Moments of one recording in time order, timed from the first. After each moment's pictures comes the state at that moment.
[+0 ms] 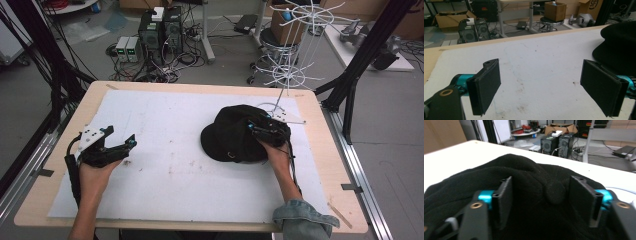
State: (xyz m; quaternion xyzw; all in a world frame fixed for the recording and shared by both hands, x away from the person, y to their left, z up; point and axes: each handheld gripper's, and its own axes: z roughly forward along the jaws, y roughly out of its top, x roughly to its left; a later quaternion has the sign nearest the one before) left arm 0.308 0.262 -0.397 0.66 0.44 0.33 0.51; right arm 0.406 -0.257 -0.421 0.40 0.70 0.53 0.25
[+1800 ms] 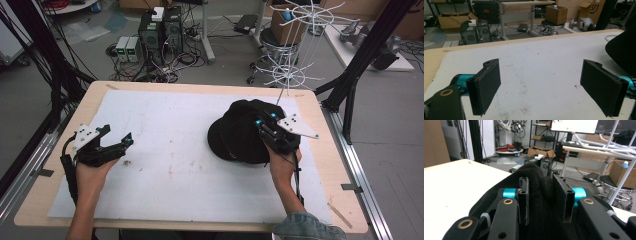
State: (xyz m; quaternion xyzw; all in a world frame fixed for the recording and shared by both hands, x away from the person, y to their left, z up) left arm 0.307 0.270 -0.393 0.64 0.45 0.33 0.52; right arm 0.330 -0.236 -0.352 0.38 0.66 0.54 0.37
